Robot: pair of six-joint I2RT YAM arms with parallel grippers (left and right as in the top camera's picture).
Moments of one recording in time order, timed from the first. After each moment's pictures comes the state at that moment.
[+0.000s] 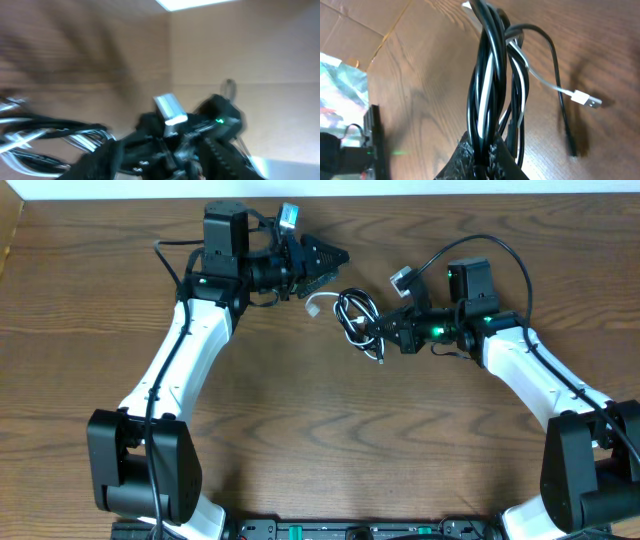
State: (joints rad) left arm -0.17 1.73 1.36 -0.22 1.02 -0.87; right arm 0.23 1.71 1.07 -0.26 -0.90 -0.01
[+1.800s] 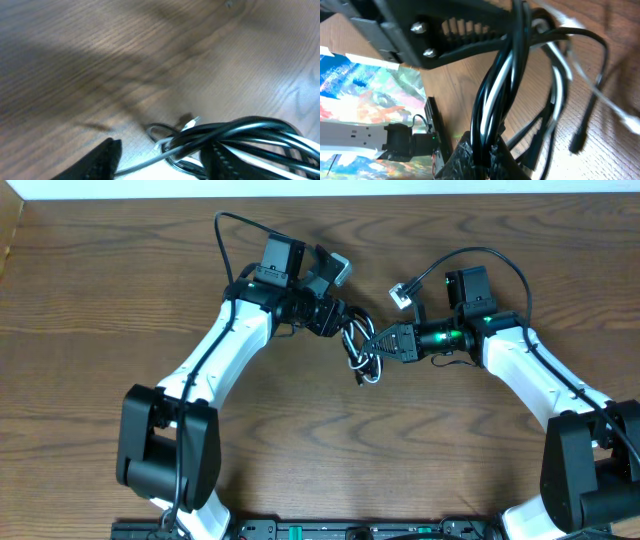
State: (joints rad) left arm -0.33 1.82 1.35 -0.53 0.52 0.18; right arm 0.23 1.71 1.07 -0.40 -1.08 0.13
